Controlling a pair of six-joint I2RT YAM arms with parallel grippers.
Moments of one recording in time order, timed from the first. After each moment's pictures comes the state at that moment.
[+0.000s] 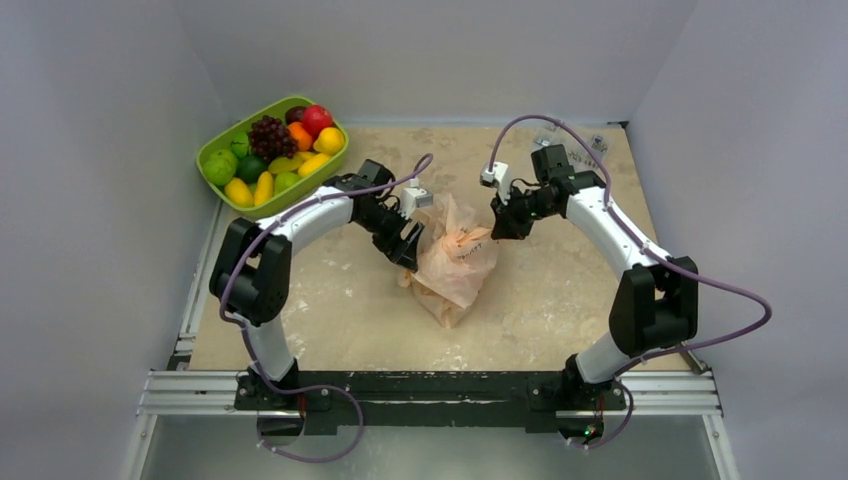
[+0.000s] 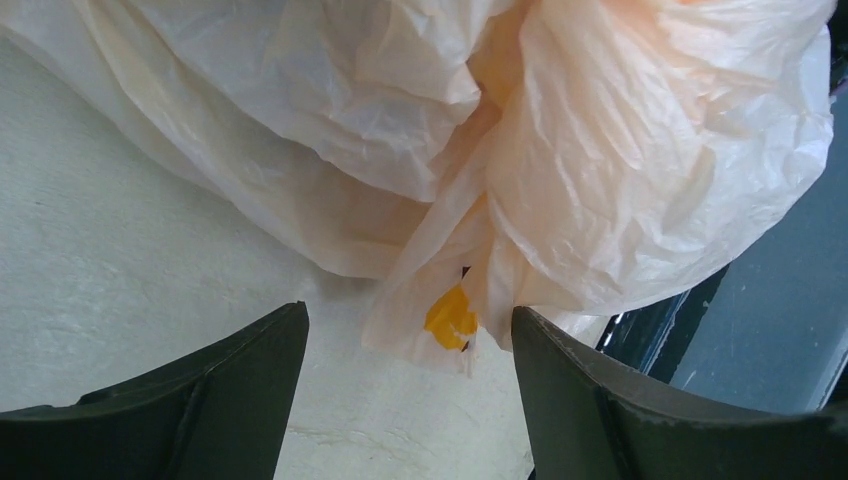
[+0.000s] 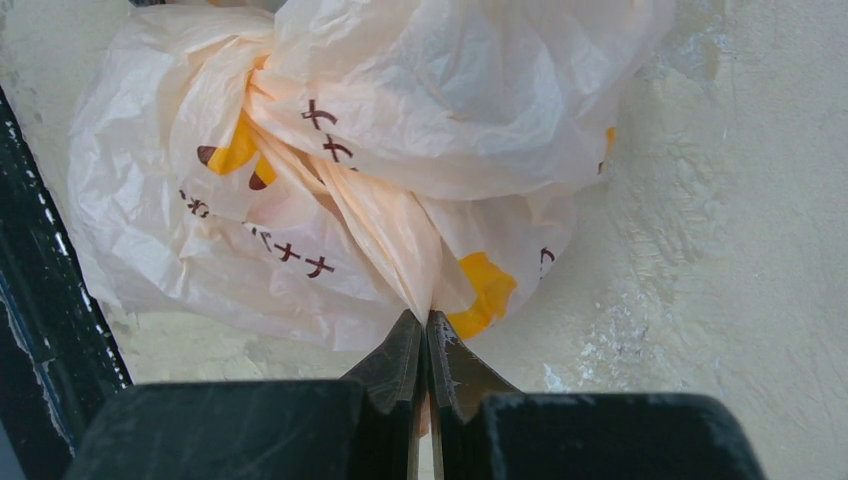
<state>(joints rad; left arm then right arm) -0.47 1.82 1.34 -0.73 0.67 0.26 0.23 1.57 1.27 -0.82 -0.65 -0.69</state>
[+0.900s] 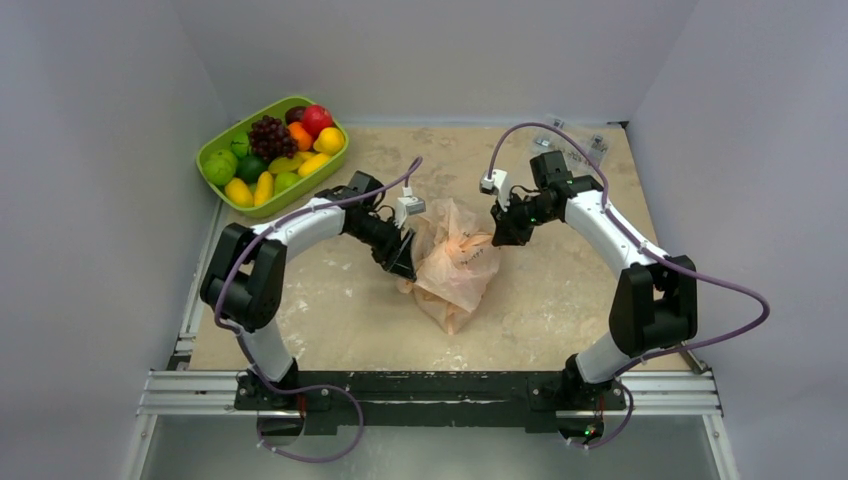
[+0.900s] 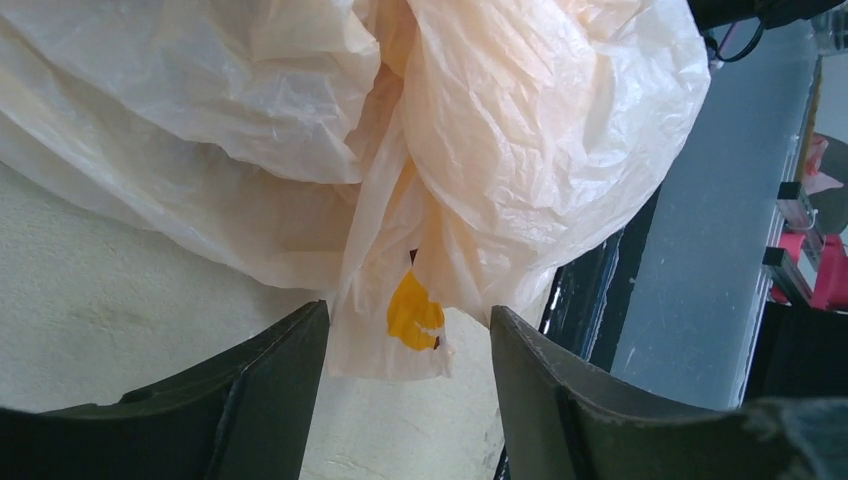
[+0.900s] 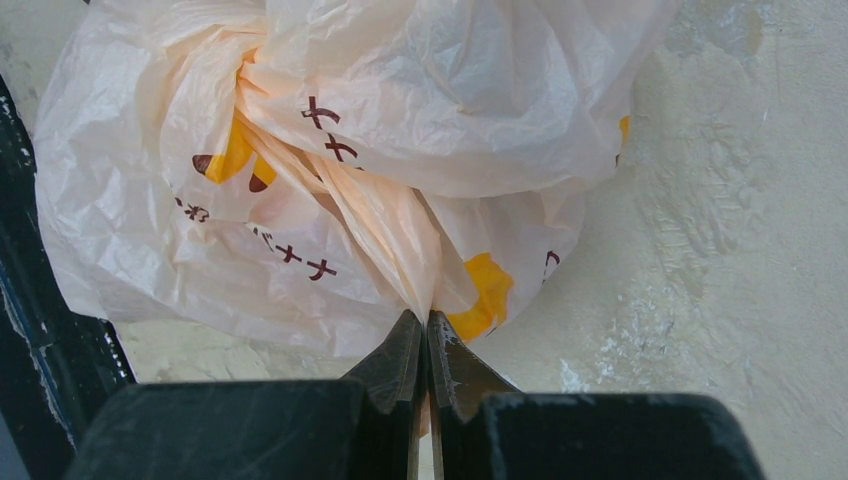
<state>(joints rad) -0.44 1.75 1.17 -0.63 0.89 0.27 0.23 1.57 1.22 -0.81 -0.65 -0.71</state>
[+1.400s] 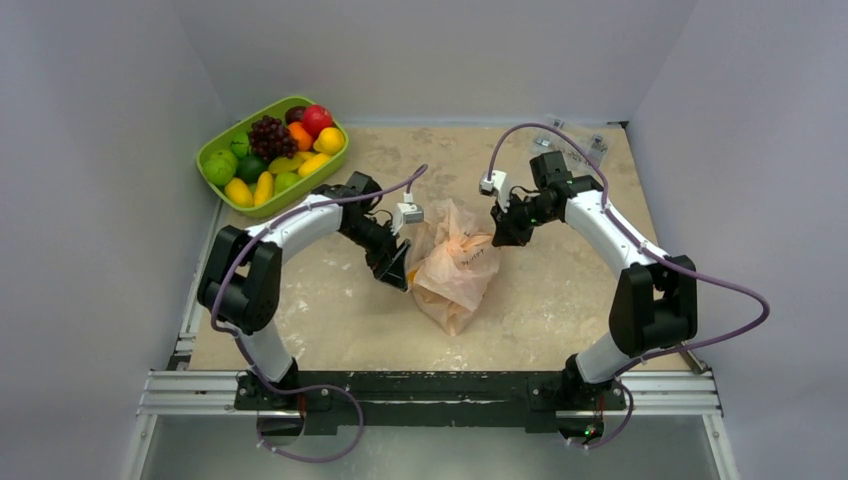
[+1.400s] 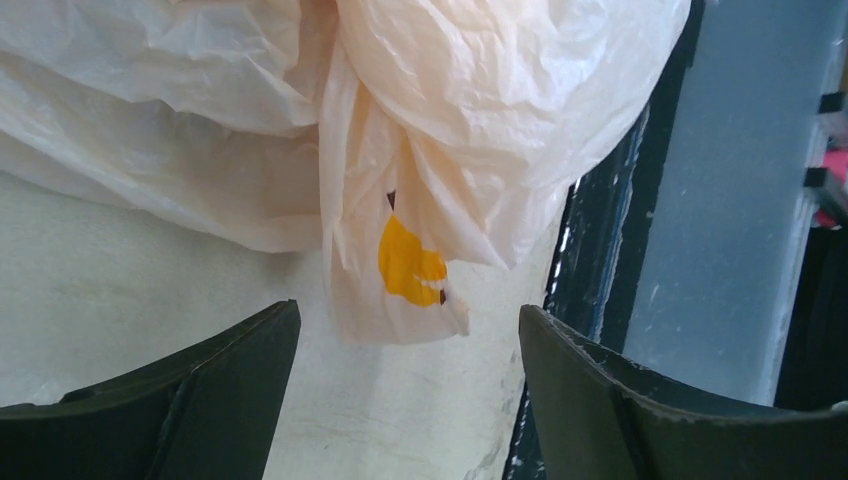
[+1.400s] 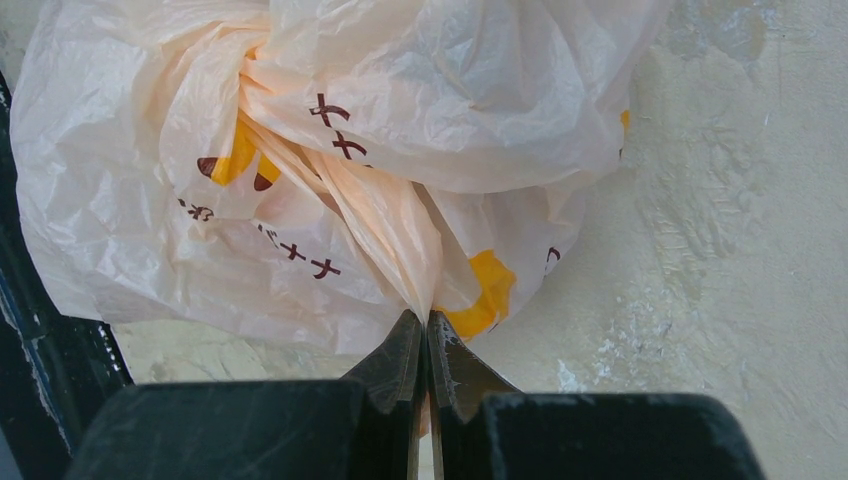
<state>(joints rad) -0.43 1.76 1.20 -0.79 0.91 0.47 0.23 1.57 1.22 -0.82 -0.65 -0.73</state>
